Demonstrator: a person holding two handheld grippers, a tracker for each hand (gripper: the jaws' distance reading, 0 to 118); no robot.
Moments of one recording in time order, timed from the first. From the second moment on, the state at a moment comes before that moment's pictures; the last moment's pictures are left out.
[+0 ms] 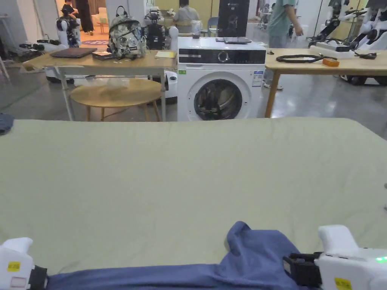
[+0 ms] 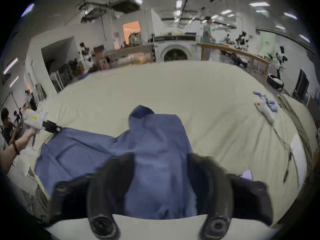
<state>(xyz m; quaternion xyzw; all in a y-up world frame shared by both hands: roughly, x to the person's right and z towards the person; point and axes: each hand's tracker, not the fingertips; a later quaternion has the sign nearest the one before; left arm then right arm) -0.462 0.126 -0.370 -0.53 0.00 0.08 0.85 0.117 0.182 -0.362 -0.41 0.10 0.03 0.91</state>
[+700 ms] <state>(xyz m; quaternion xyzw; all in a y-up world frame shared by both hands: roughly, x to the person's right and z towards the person) -0.459 0.202 -0.240 -0.36 -0.06 0.09 0.93 0.149 0.208 -0.309 -0.38 0.09 -0.01 0.92</state>
